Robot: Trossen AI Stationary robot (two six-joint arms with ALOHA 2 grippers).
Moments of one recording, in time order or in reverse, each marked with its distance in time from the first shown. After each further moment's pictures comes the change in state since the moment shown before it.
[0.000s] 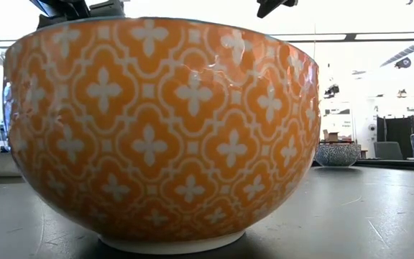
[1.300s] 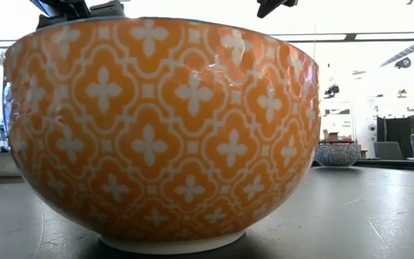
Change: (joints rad) left arm 0.001 0.002 0.001 -0.017 0.051 -0.006; right arm 0.000 0.000 0.000 0.000 0.000 -0.004
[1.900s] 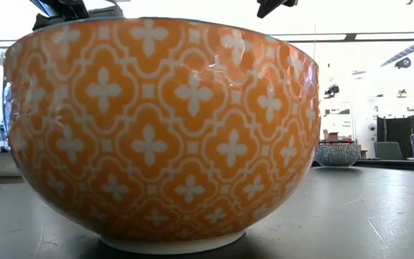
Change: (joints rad) left arm 0.000 0.004 0.000 -0.088 -0.068 -0.012; right arm 0.000 0.000 0.000 0.000 0.000 0.001
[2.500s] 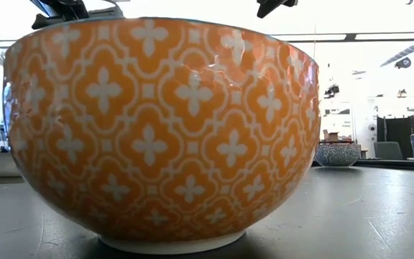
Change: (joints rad) left arm 0.000 0.003 0.000 -0.009 0.204 -0.022; right arm 0.000 0.000 0.000 0.000 0.000 0.002
